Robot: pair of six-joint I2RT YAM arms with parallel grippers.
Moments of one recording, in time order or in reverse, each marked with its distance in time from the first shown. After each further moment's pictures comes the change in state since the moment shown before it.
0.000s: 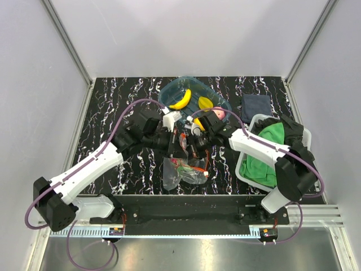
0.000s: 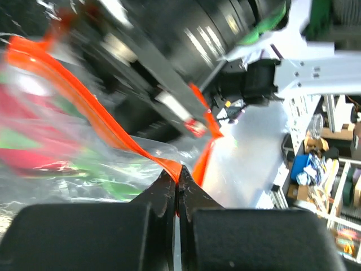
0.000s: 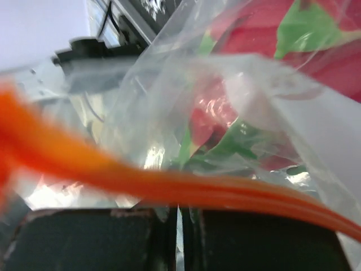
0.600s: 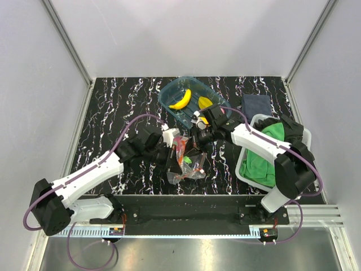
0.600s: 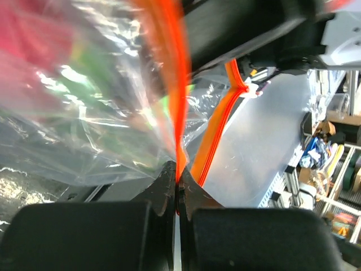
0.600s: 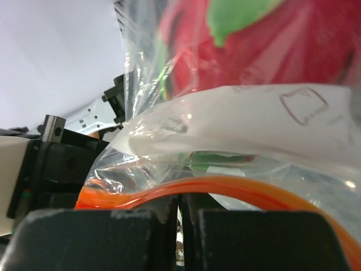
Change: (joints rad) left arm -0.053 -0.063 -0.199 0.019 -0.024 -0.005; right arm -0.071 0.027 0.068 -0.014 -0.044 0.239
